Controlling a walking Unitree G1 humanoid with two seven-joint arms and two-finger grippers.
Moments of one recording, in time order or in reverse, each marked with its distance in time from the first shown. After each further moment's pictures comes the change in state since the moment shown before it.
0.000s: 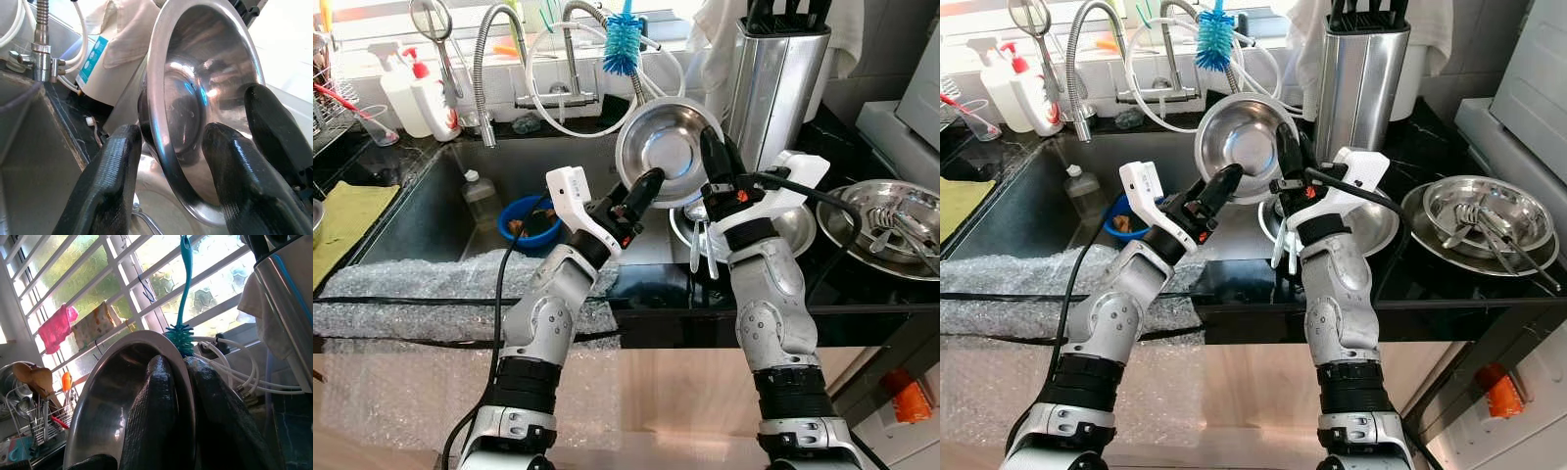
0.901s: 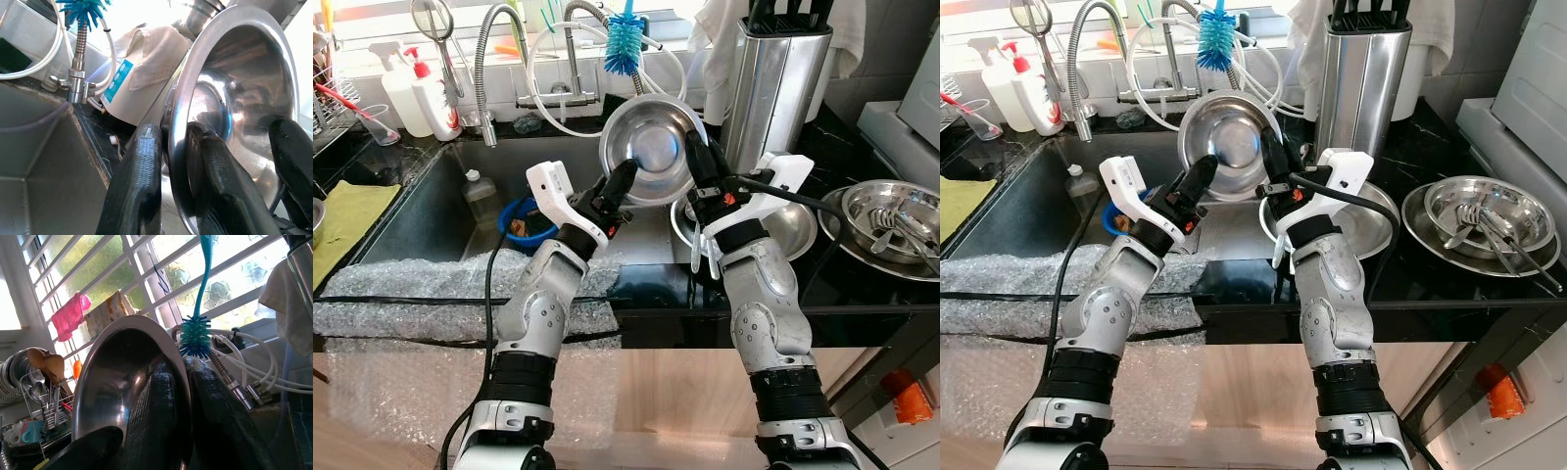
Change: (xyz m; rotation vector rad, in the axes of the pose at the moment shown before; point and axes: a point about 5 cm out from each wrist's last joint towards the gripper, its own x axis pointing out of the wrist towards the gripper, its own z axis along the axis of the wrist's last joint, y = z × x) left arm 0.000 0.009 0.012 0.005 -0.062 0.068; right arm 0.001 0.007 -0.004 -0.025 0.029 0.044
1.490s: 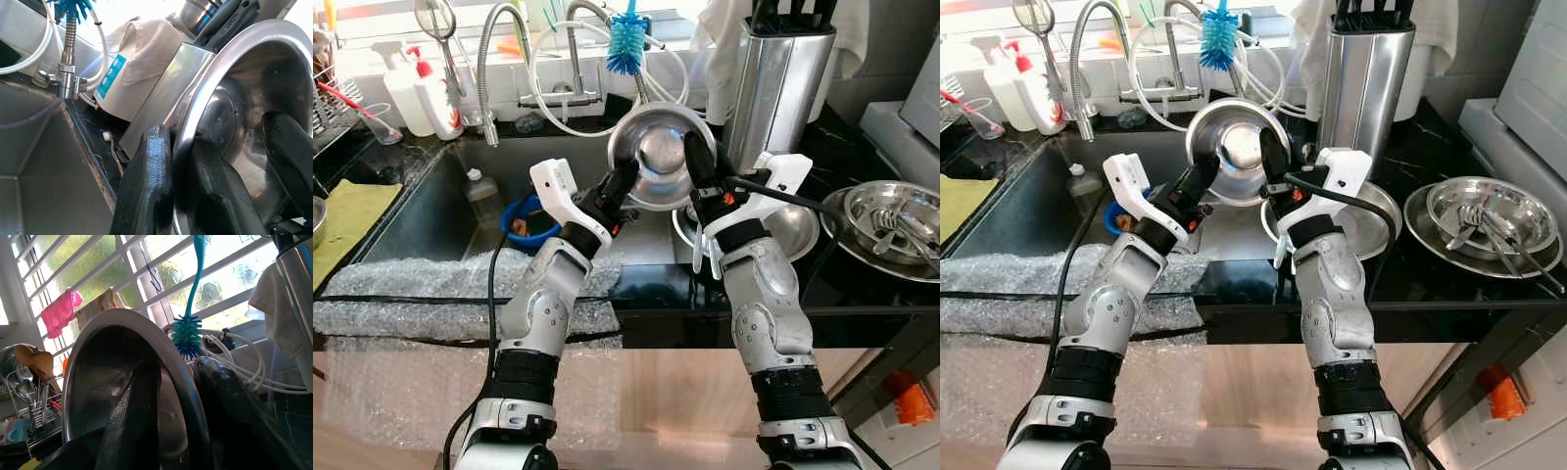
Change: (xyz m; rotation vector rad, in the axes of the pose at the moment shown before) left arm 0.003 -0.005 -0.004 0.002 0.016 -0.020; right arm 0.000 -0.001 0.000 -0.039 0.012 -0.020
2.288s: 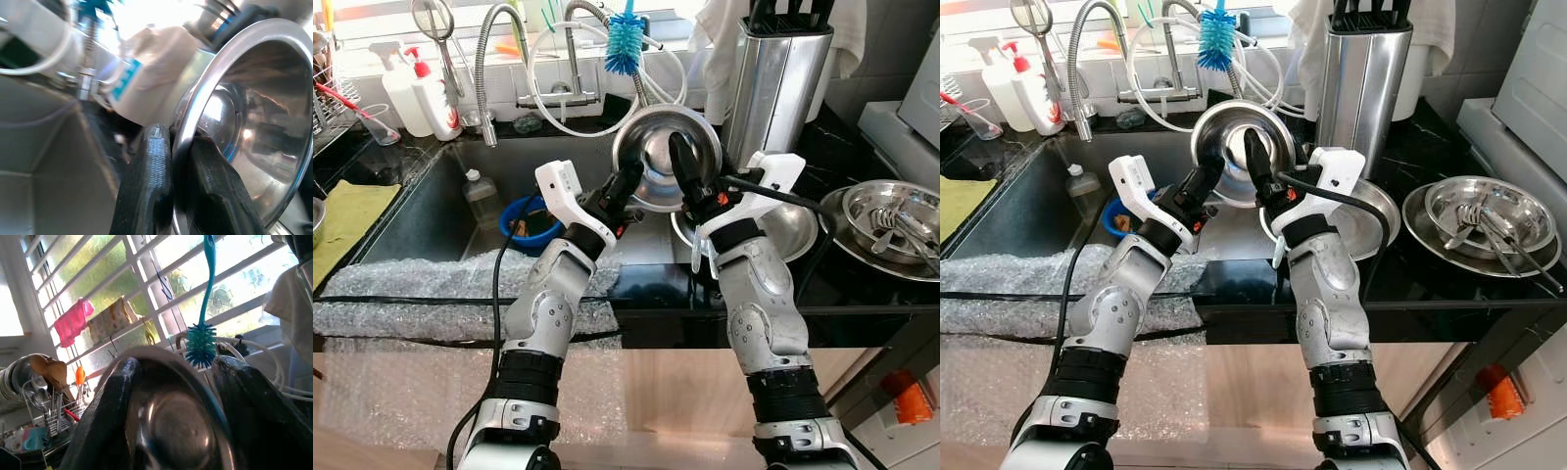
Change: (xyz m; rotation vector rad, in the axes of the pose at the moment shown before) left arm -0.001 0.009 -0.001 -0.021 -0.038 0.091; right arm 0.005 0.015 0.008 0.039 -0.035 0.032
